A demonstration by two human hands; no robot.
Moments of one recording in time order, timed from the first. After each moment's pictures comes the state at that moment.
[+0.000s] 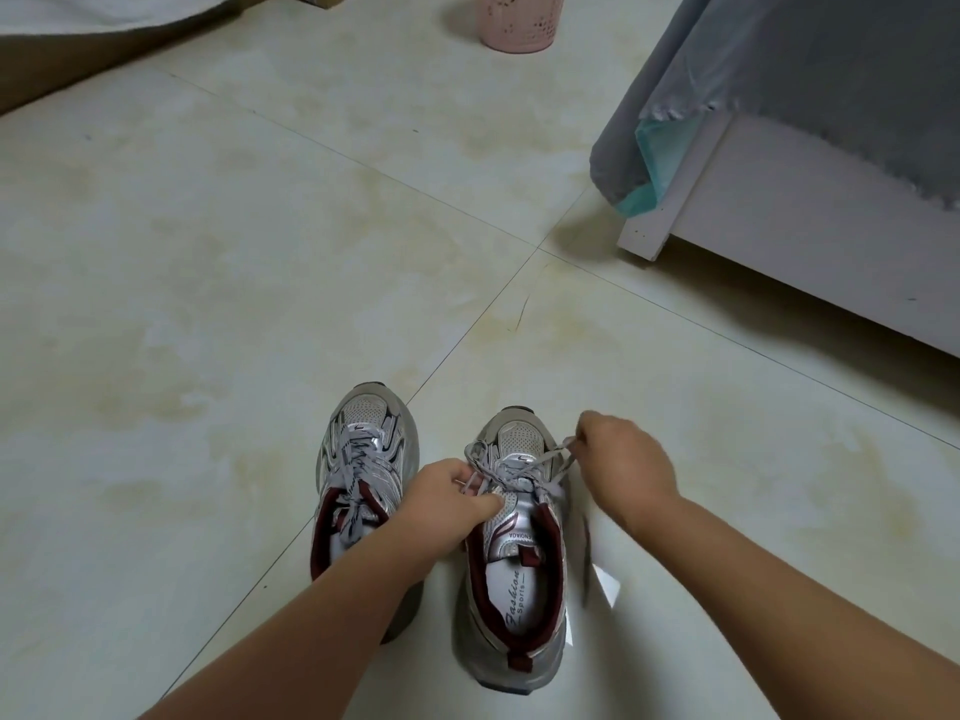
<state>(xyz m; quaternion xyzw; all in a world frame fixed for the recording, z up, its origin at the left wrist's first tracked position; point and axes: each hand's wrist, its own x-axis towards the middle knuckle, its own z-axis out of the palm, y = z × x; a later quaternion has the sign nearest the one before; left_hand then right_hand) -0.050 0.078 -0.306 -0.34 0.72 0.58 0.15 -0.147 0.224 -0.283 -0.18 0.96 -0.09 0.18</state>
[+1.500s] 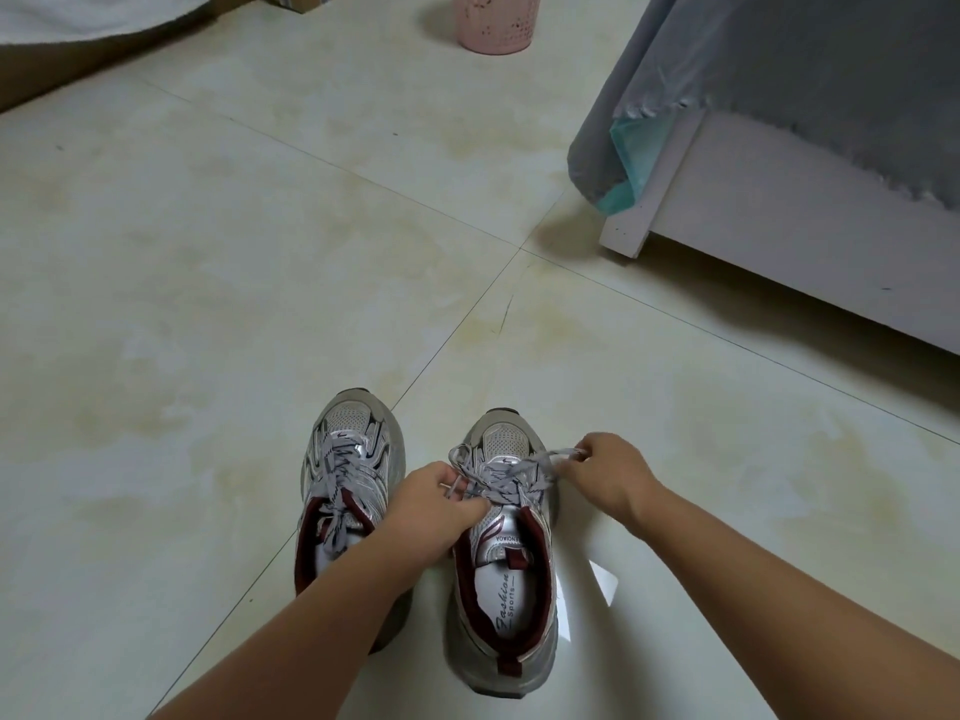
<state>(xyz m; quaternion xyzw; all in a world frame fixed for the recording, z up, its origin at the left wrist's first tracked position) -0.050 0.083 -0.296 -0.35 0.73 0.57 0.15 -0.154 0.236 -0.295 -0.02 0.91 -0.26 0.34</state>
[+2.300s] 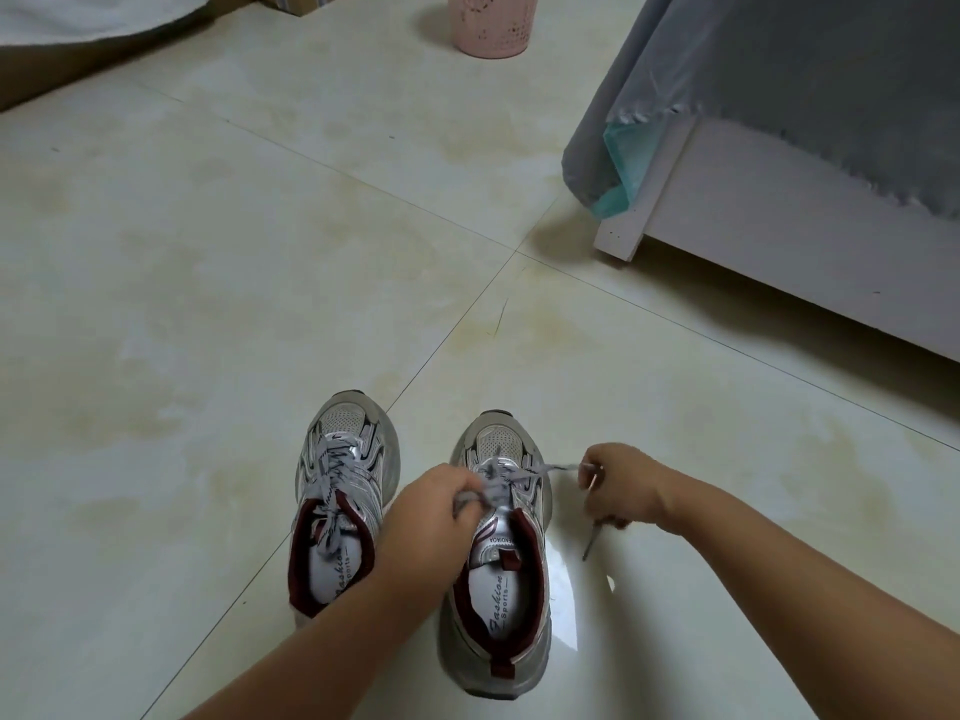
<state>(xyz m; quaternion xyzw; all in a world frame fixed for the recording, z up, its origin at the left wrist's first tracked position) -0.037 0.096 -0.289 -0.20 0.88 0.42 0.04 -0.162 0.258 -0.275 -0.09 0.86 -0.21 0.45</state>
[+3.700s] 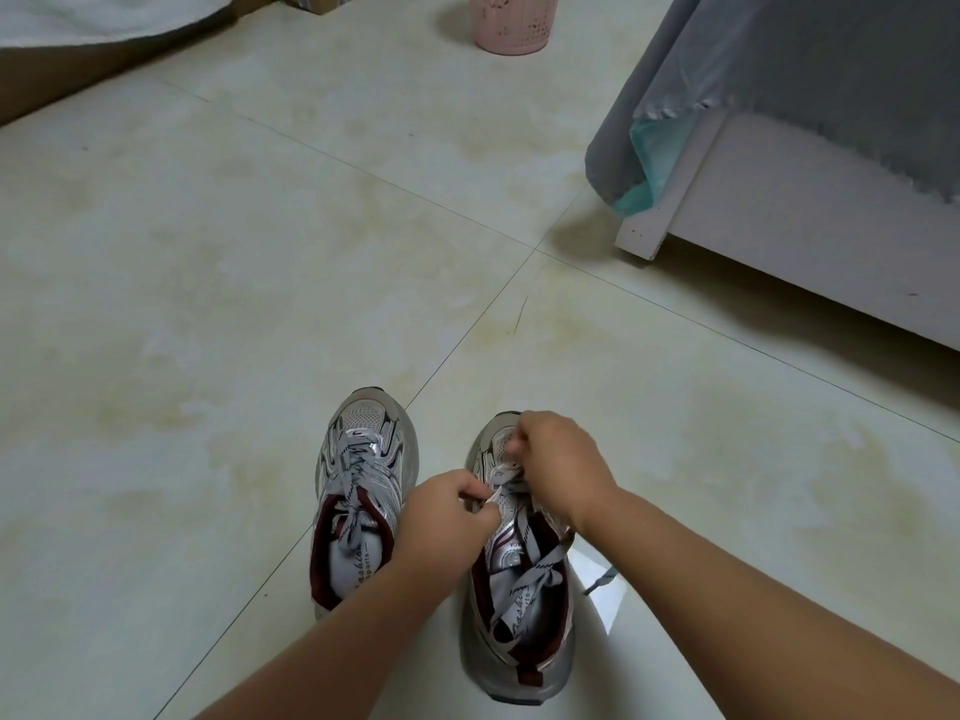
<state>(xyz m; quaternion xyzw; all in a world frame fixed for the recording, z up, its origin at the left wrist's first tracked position) -0.042 0.092 -0.300 -0.33 0.82 0.47 0.06 -0.139 0.186 -0.282 -0.23 0.92 -0.20 0.23</state>
